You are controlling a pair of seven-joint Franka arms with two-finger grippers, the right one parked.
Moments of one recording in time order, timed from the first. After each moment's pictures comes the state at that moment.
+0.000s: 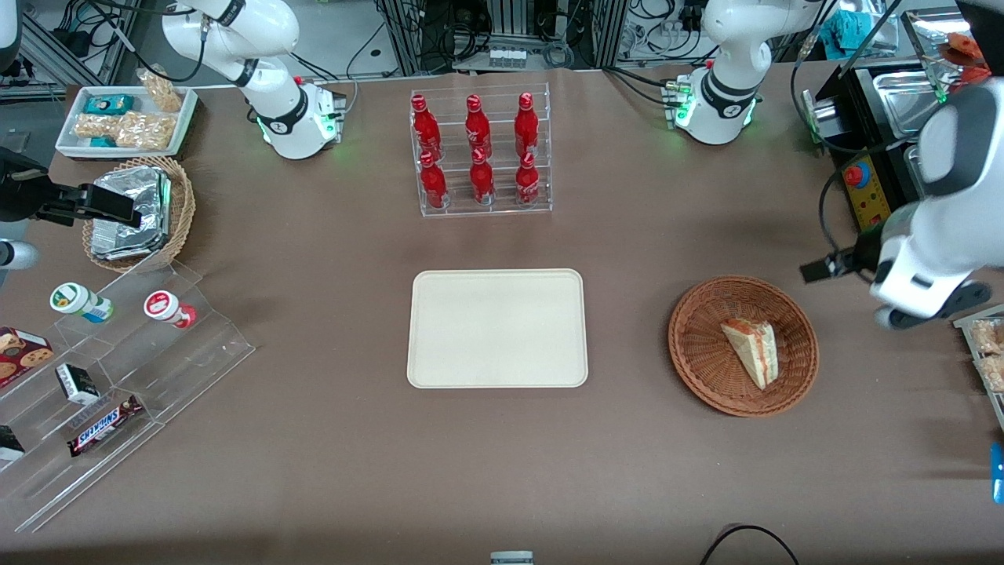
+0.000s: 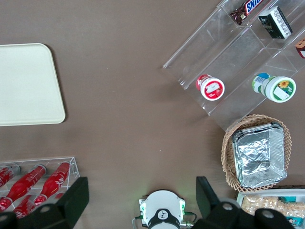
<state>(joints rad) 0.24 0.20 -0.30 -1.71 0.06 1.67 -0.39</state>
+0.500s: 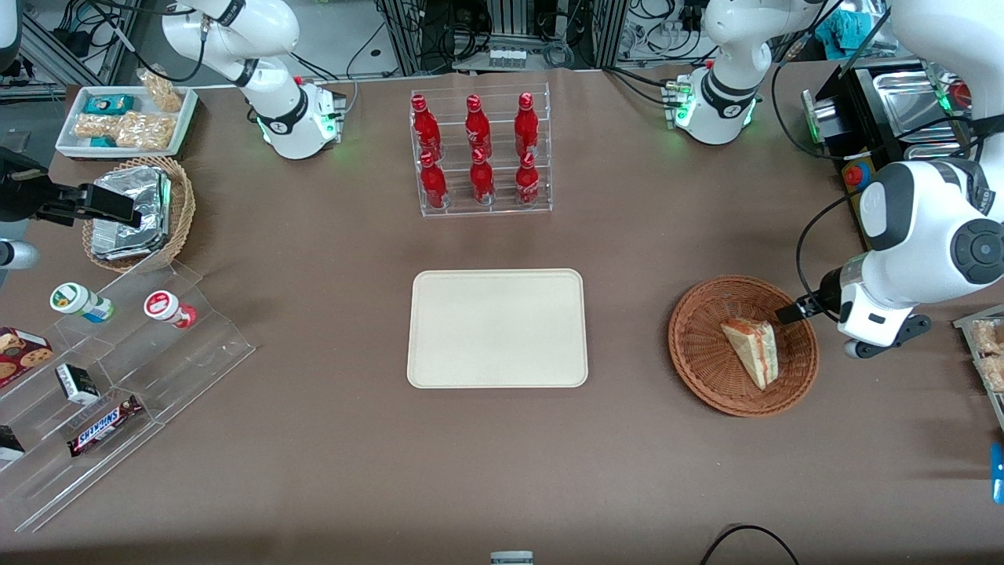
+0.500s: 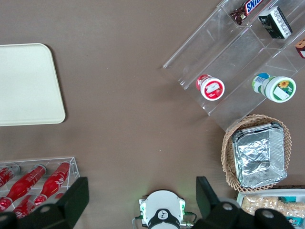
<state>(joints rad) 0.27 0.24 -0.28 -1.93 0.04 2.02 -0.47</state>
